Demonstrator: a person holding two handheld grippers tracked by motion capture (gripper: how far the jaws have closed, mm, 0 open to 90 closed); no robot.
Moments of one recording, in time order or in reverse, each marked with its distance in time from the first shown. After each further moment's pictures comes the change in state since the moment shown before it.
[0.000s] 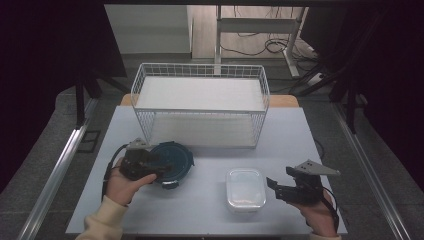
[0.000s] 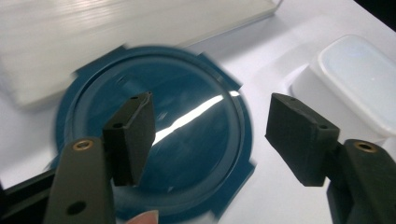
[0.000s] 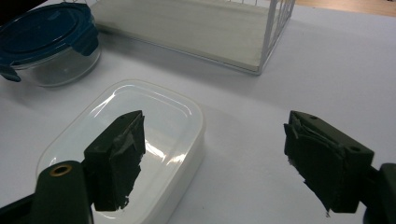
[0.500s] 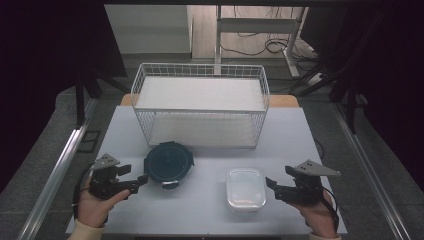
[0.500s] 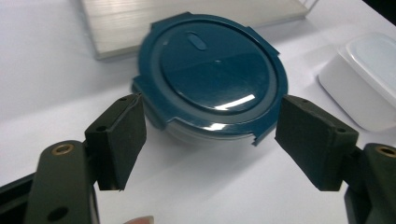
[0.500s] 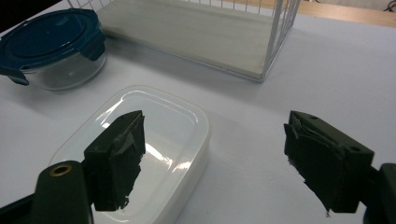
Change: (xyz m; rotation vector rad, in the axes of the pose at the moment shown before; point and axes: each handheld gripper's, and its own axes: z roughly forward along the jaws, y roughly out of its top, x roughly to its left) left arm 0.018 -0.060 -0.052 -0.087 0.099 -0.102; right arm 0.005 0.003 -0.004 -0.017 0.004 -0.014
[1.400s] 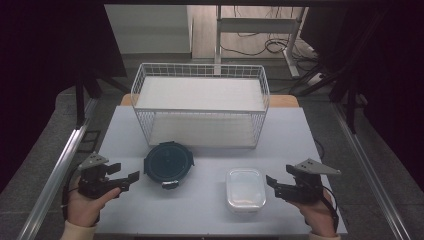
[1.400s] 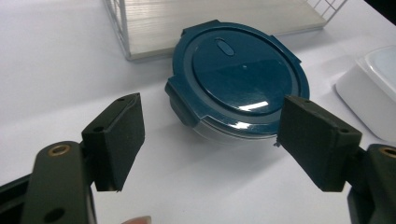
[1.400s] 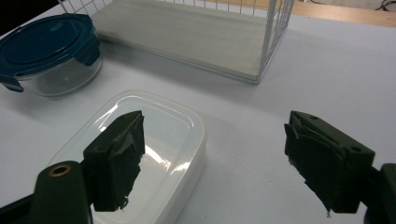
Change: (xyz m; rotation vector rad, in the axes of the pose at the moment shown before) left arm 0.018 -0.003 -0.017 -0.028 0.047 -0.039; right arm -0.001 0.002 0.001 -0.006 -0.015 0.018
